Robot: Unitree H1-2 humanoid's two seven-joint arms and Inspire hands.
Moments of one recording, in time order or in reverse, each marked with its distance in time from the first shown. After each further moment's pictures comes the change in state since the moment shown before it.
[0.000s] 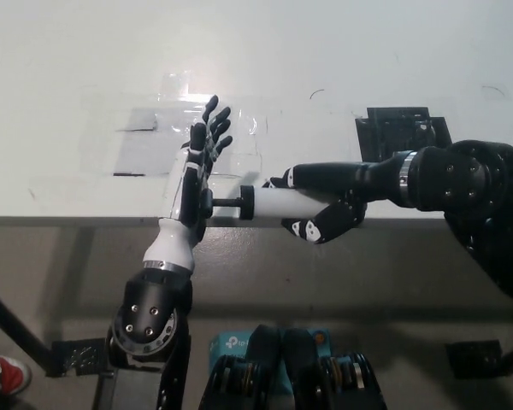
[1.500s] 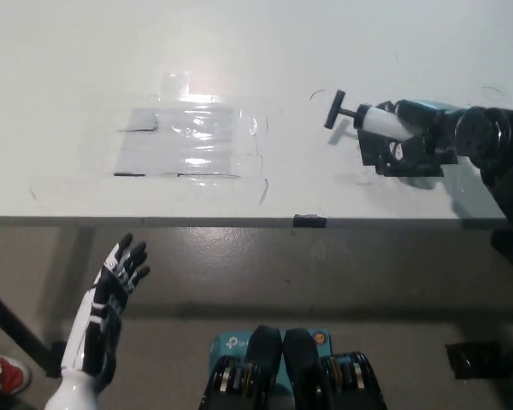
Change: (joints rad) left_arm 0.478 0.186 0.023 -0.245 -0.123 -0.095 -0.087; right_arm -0.161 0.006 -0.010 0.931 -0.233 -0.361 -0.489
